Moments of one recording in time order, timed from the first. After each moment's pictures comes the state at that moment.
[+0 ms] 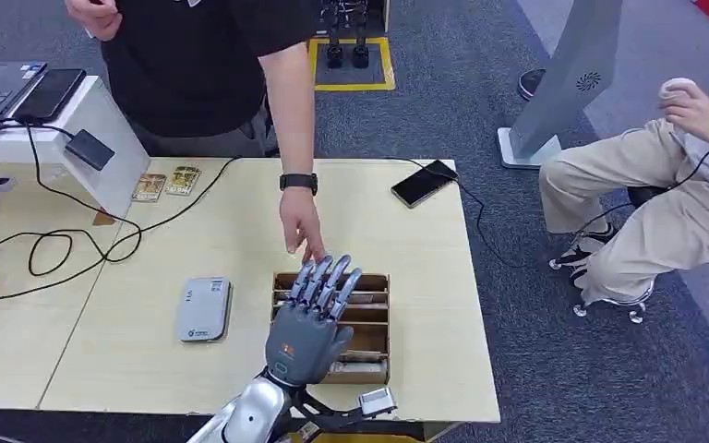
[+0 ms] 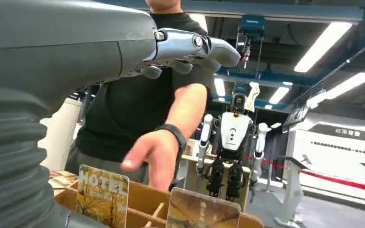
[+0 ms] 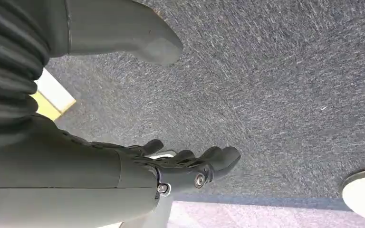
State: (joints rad) left arm -0.16 -0.06 -0.77 -1.25 -1.48 0.70 0.12; right arm -0.15 0.26 -1.54 -0.41 1.32 -0.69 -0.39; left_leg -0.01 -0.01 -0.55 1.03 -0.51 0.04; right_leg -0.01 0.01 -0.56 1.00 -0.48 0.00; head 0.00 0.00
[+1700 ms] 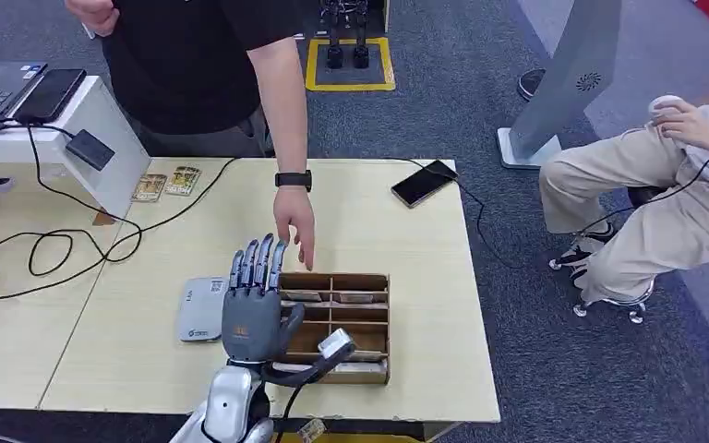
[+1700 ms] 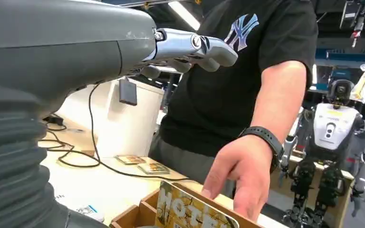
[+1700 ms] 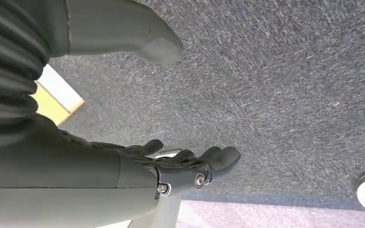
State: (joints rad) left arm -0.14 -0.09 -0.57 -1.23 -1.48 0.70 0.27; right arm -0.15 0.26 -1.54 -0.42 1.32 -0.69 -0.36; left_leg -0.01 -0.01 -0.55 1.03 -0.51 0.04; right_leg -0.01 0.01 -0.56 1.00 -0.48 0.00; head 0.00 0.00
